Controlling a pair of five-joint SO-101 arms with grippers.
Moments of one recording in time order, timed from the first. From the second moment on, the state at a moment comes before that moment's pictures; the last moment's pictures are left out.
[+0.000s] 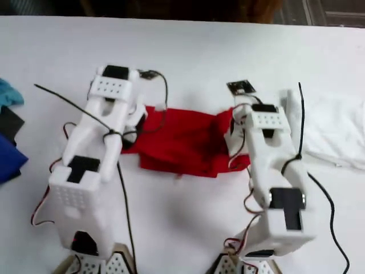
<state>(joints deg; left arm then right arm) 2.1 24.5 -12.0 99.6 -7.7 -1.5 2.9 26.5 63.8 16.3</state>
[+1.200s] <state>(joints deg) -3.1 -27.3 55.1 68.2 -11.4 -13.7 -60.6 86.9 41.8 16.2</state>
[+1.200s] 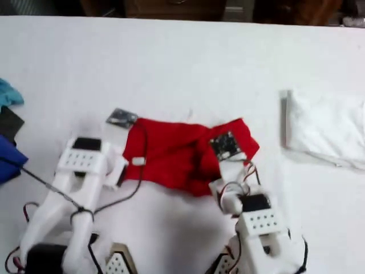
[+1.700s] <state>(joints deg) -4.6 -40.1 69.8 64.7 -11.4 -21.2 -94.7 96.6 54.8 16.3</state>
